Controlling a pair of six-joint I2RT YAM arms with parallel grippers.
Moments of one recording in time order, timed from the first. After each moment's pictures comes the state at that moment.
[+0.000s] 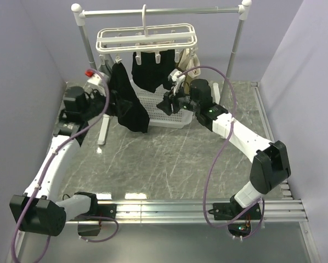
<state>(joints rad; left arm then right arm) -0.11 1.14 1.11 -0.13 0.61 -0.19 0.55 1.57 1.30 0.02 -0.43 -0.05</state>
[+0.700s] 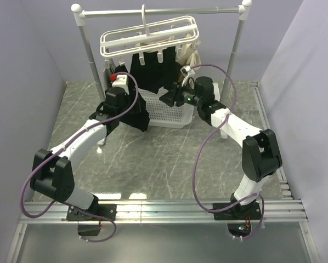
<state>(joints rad) -0.40 1.47 1.11 -0.07 -0.23 -0.26 0.43 1.72 1.30 0.22 -0.53 0.39</state>
